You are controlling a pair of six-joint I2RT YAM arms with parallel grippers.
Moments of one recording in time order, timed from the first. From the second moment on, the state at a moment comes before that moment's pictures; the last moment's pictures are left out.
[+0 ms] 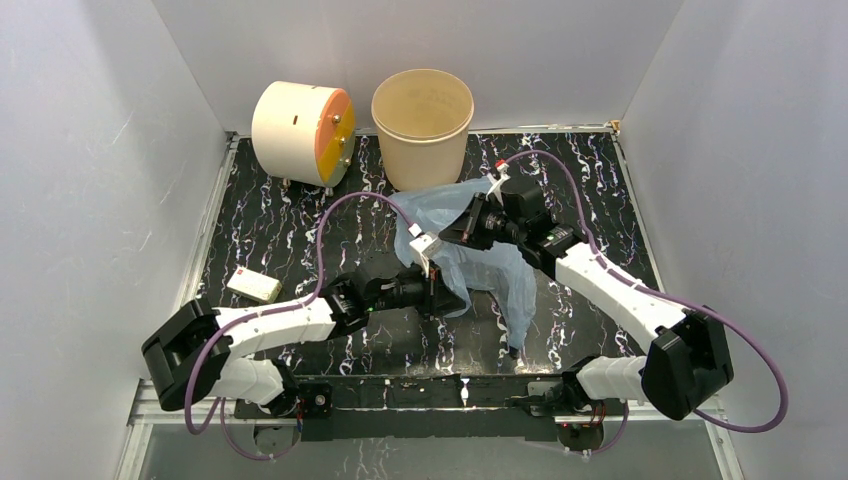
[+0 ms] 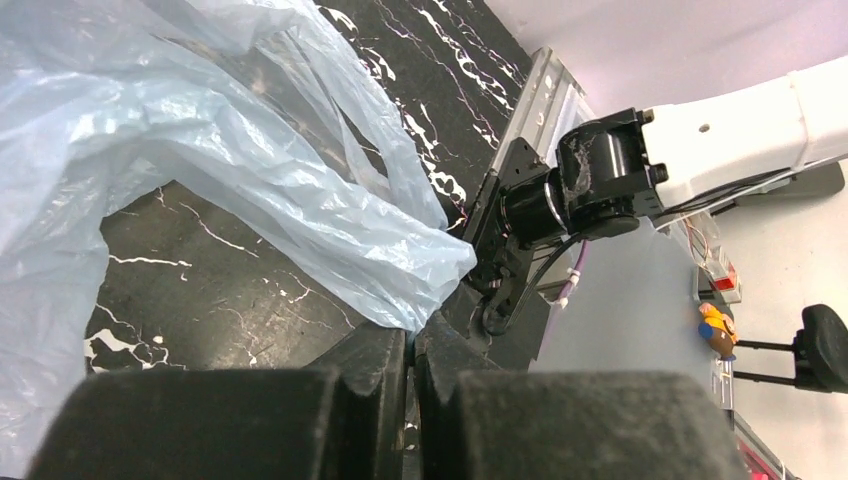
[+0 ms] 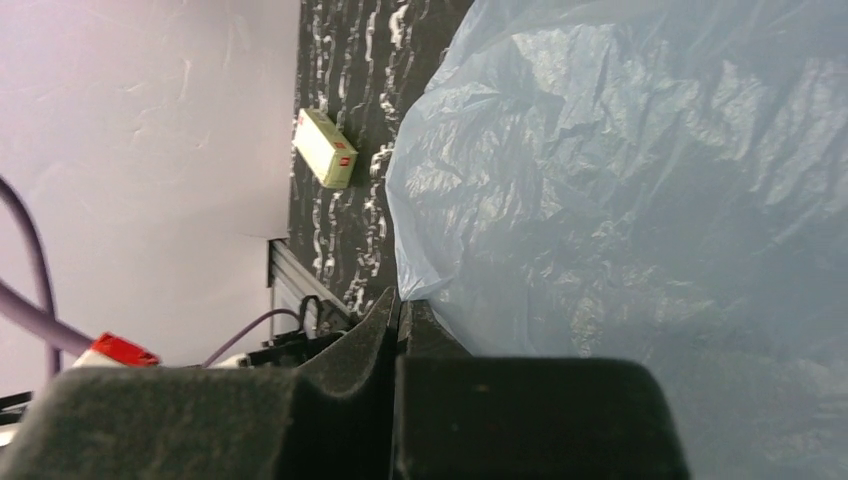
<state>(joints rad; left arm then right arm) -1.00 1.32 0.63 0.39 0.30 -0.59 0.61 1.27 0.95 -0.17 -0.35 0.91</state>
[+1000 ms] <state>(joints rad) -1.00 1.16 0.58 0.27 0.25 -0.57 0.49 1.23 0.73 -0.01 -0.85 1.05</state>
